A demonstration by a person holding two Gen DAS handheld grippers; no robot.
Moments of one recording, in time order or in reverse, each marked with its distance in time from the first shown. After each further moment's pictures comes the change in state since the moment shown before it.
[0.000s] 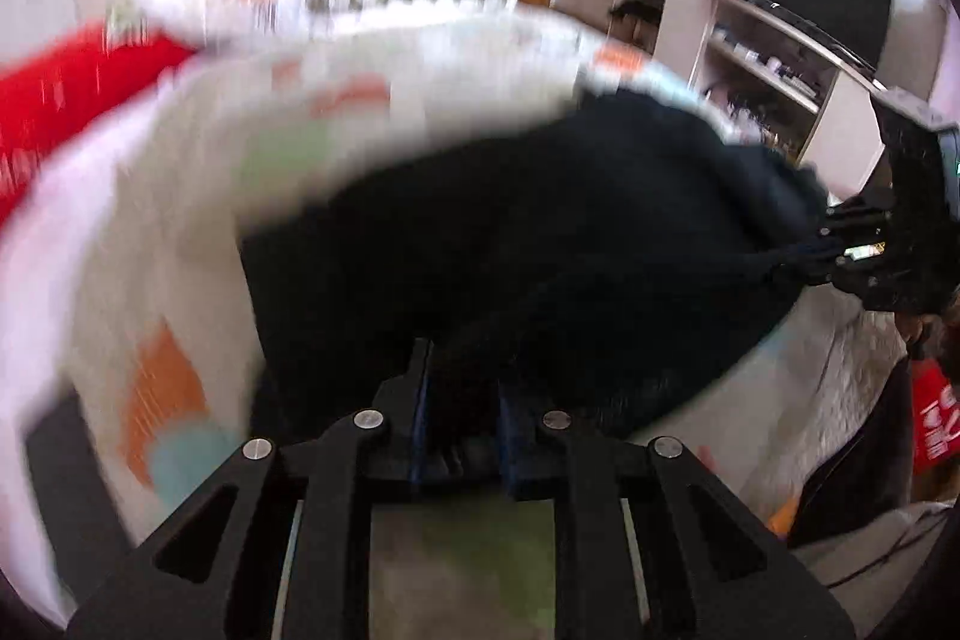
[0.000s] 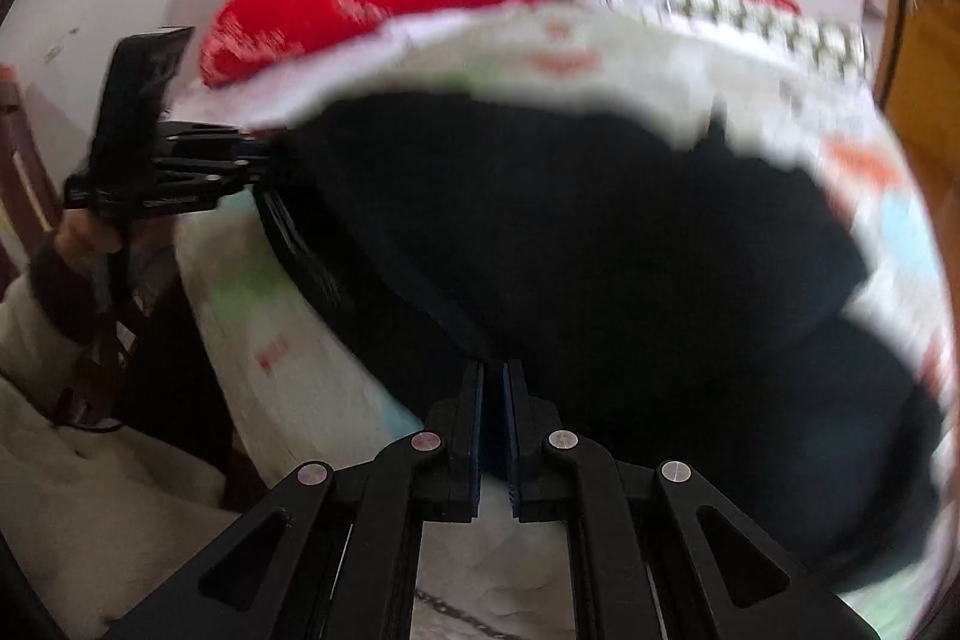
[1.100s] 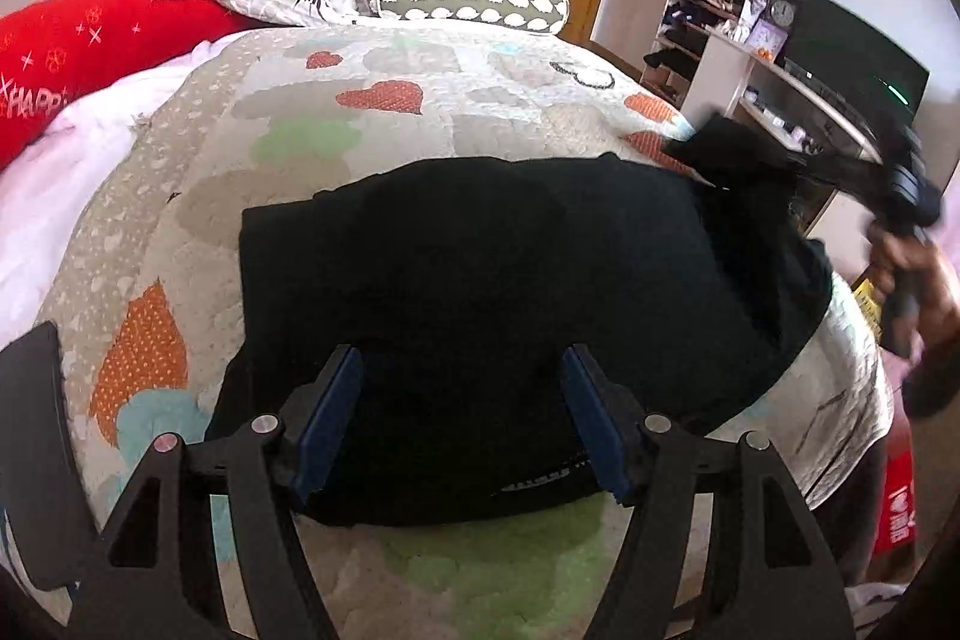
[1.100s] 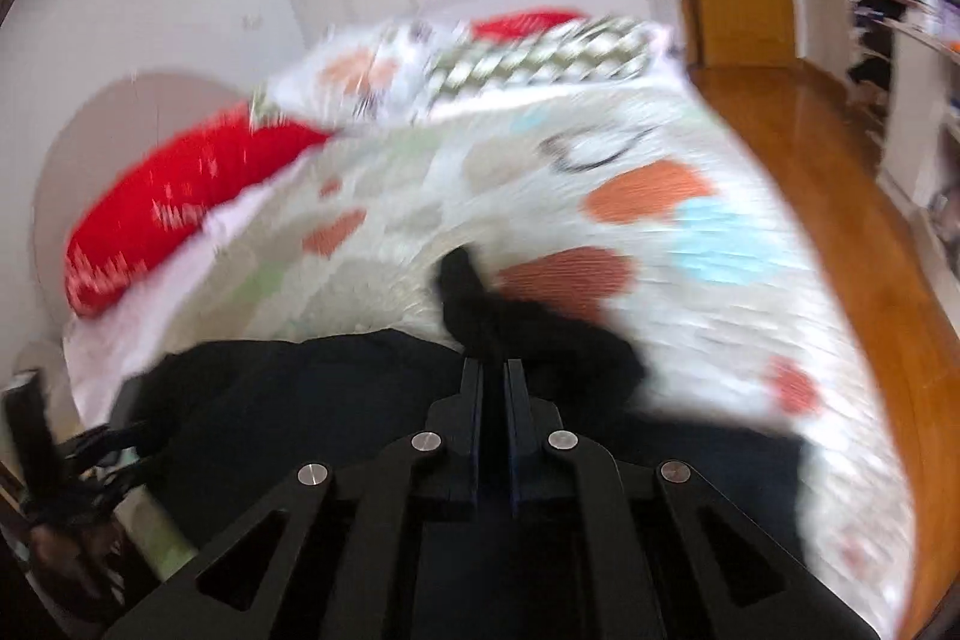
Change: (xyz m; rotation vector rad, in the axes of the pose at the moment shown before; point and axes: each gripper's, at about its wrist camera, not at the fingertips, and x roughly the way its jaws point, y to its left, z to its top) left arm -0.015 -0.001 0.005 -0.151 -0.096 -0.001; right arm -0.103 -0.112 0.030 0.446 -0.308 -0.241
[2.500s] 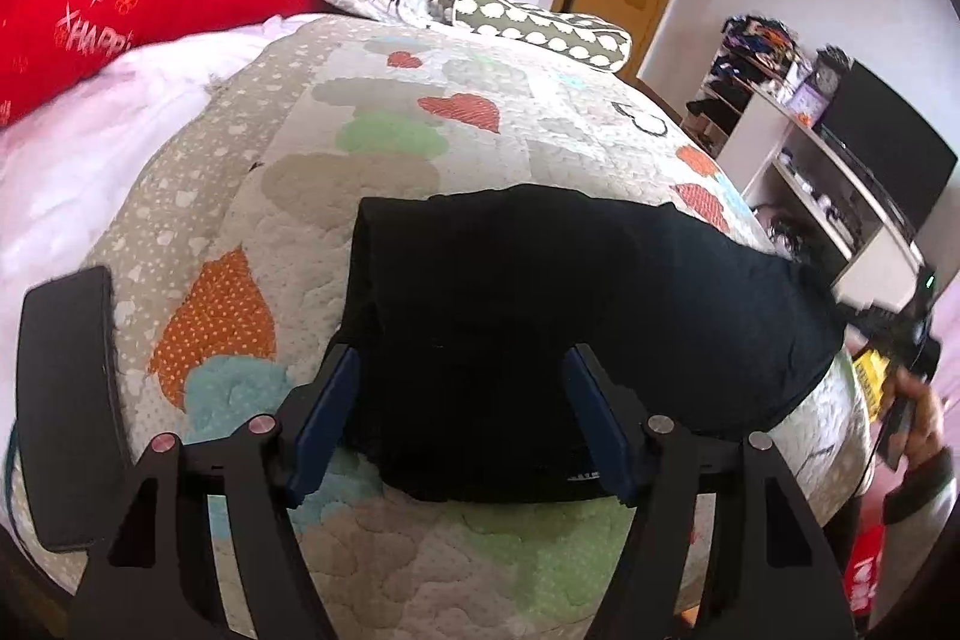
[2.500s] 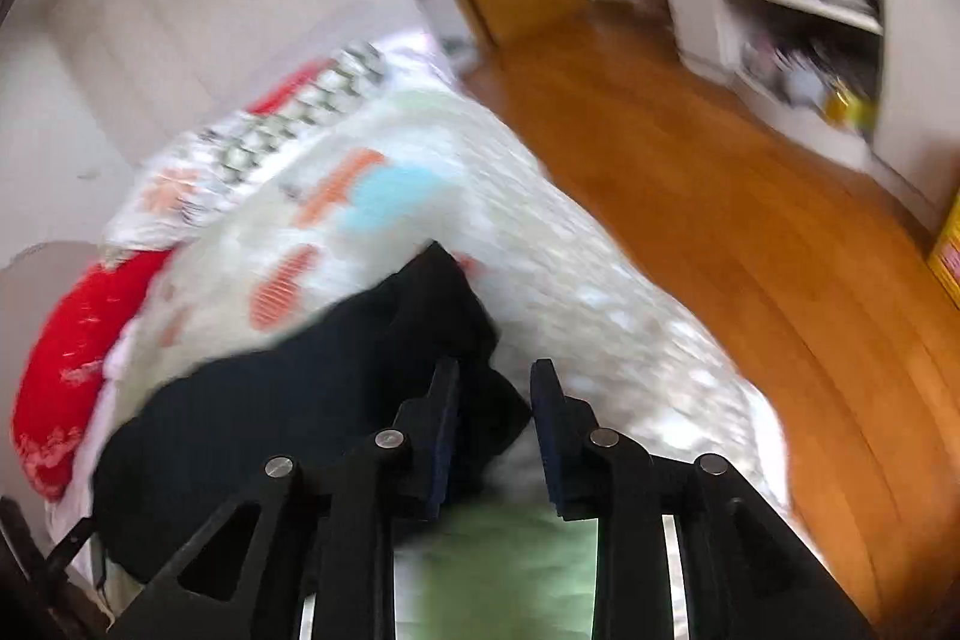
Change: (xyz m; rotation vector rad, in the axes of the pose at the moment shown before) left arm -0.018 0.040 -0.003 -0.169 -0.026 0.039; right arm -0.031 -0.132 -0.052 0.395 0.020 -0.260
